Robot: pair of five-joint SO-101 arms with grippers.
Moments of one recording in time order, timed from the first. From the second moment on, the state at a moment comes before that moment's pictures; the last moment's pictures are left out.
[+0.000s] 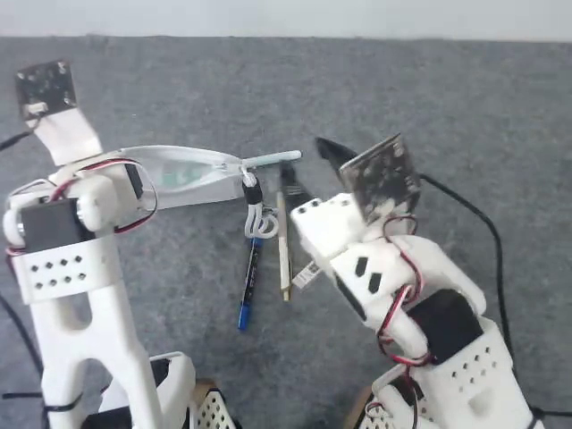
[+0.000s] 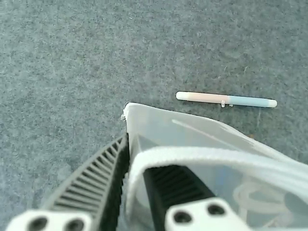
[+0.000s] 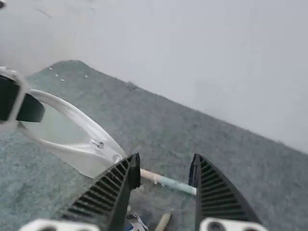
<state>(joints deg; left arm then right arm) -18.6 -32.8 17.9 81.2 10.7 -35.4 -57.9 33.8 49.6 -0.3</state>
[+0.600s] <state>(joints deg) -18.6 -32.8 17.9 81.2 10.7 -33.5 -34.6 30.2 62.8 -14.0</state>
